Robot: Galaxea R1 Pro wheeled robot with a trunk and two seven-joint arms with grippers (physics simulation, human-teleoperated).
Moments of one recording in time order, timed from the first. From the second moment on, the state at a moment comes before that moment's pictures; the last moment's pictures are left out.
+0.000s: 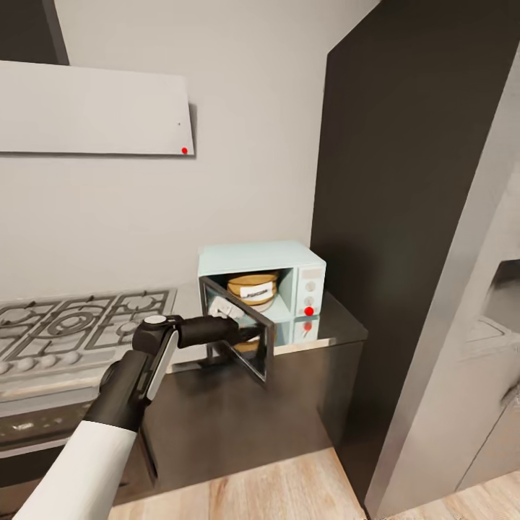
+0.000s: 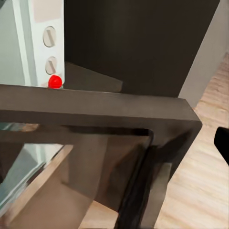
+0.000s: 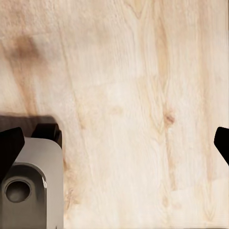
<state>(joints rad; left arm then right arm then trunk) -0.71 -0.02 -0.14 -1.30 0.00 0.67 -0.85 -0.34 -0.22 -0.41 0.03 0.52 0.05 0.07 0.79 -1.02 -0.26</state>
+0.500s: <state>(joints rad) -0.71 -0.06 -0.14 -1.29 0.00 0.68 -0.72 -0.34 -0.22 -0.41 0.03 0.52 0.05 0.07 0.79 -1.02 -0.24</state>
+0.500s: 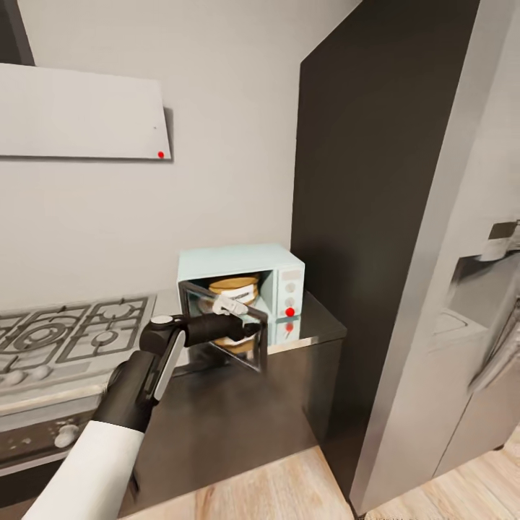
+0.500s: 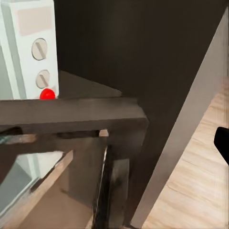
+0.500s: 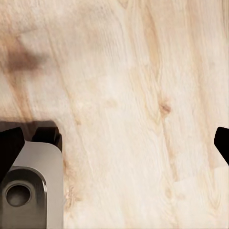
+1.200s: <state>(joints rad) -0.71 -0.06 -0.14 -1.23 0.00 0.68 -0.59 -0.34 -0.22 -0.41 0.03 0.52 0.04 0.07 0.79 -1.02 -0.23</state>
